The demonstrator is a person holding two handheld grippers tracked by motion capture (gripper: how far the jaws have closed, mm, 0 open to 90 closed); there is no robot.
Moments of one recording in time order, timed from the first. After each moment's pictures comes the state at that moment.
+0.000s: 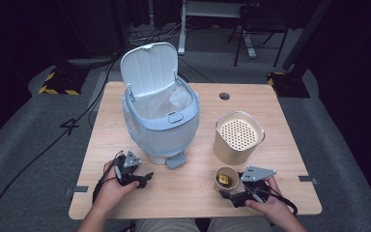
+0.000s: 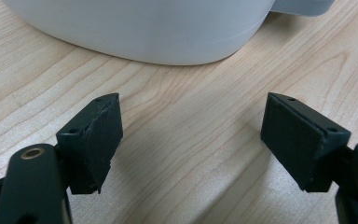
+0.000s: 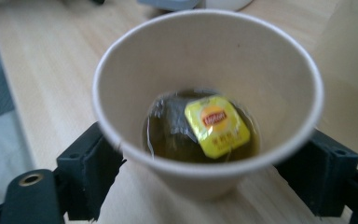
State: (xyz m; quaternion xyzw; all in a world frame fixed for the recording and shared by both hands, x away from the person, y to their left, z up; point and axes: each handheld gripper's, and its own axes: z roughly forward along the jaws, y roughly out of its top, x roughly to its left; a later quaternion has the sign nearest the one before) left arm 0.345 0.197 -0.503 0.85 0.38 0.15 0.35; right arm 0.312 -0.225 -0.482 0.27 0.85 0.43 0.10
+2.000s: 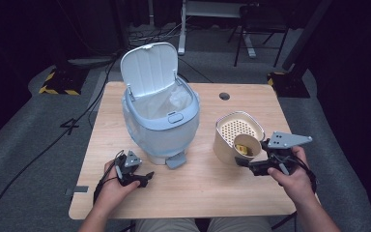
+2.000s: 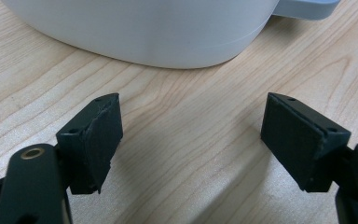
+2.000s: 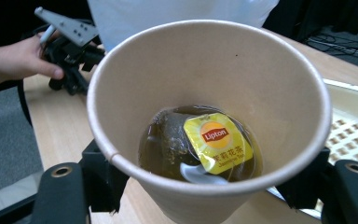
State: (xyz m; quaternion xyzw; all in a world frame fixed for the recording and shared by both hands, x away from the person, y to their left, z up) left arm 0.345 0.195 -0.503 0.84 0.38 0.15 0.35; right arm 0.344 -0.254 -0.358 0.25 0.82 0.50 0.12
